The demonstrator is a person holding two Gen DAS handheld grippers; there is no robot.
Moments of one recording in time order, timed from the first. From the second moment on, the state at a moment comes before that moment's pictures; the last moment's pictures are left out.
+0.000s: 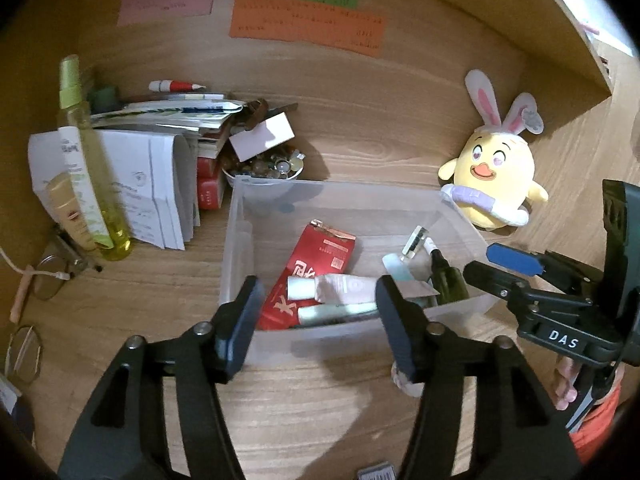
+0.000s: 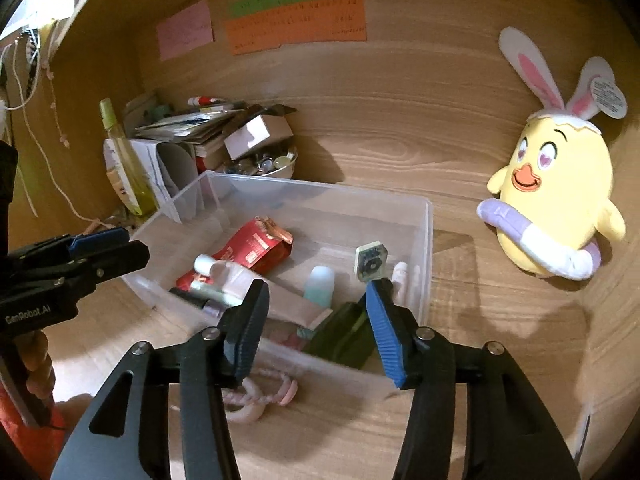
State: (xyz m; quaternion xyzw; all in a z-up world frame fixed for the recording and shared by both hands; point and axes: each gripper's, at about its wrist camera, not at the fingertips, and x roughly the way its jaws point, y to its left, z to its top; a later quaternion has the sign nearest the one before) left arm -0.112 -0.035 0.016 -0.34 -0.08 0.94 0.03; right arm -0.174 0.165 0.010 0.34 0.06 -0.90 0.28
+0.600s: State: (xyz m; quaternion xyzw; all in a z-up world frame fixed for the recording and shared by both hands) left arm -0.052 -0.031 -0.009 -0.37 -0.08 0.92 0.04; right arm -0.127 0.170 -0.007 0.36 0.08 -0.88 0.29
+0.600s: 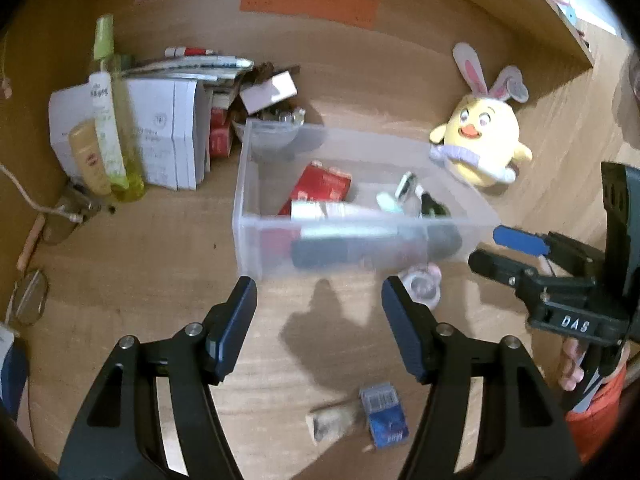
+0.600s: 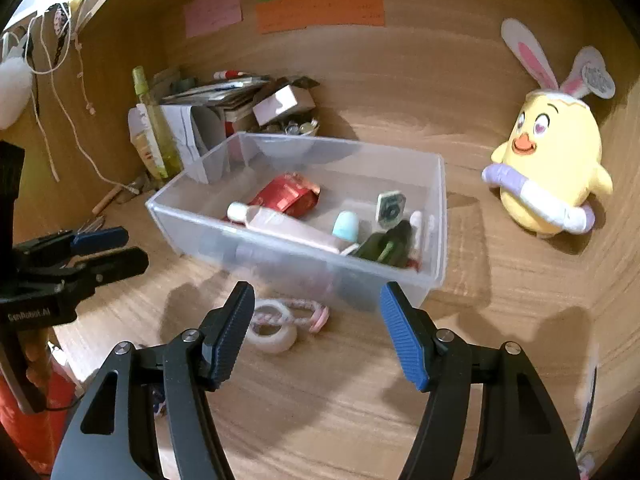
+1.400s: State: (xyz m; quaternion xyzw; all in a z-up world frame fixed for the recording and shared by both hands) left arm 0.002 -0.019 -0.061 -0.43 -0.09 0.90 0.05; right arm -0.123 0.128 -0.057 0.42 0.10 -0.85 0.31
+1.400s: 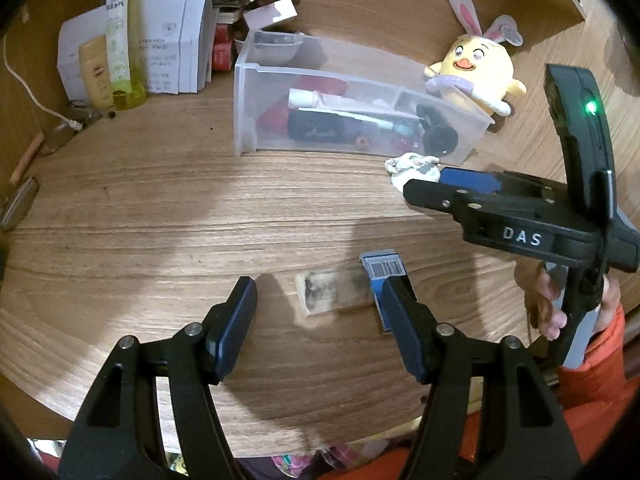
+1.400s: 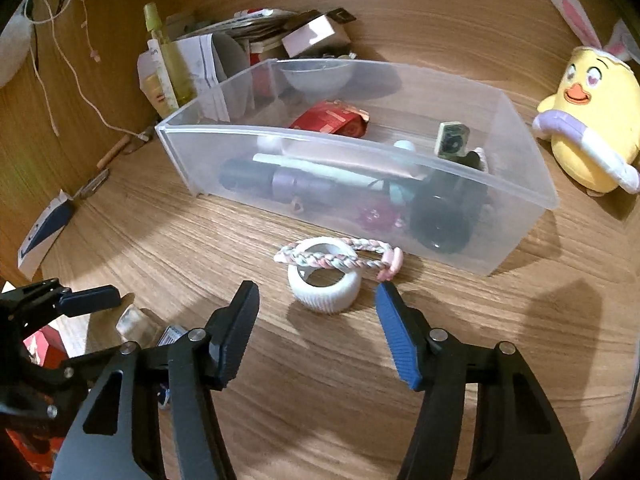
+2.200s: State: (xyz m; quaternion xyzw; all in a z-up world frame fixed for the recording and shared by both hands) left arm 0.008 -0.017 -0.056 -0.42 -0.09 0.90 0.05; right arm -0.097 0.138 -0.048 0.41 0.10 -0.85 0.33
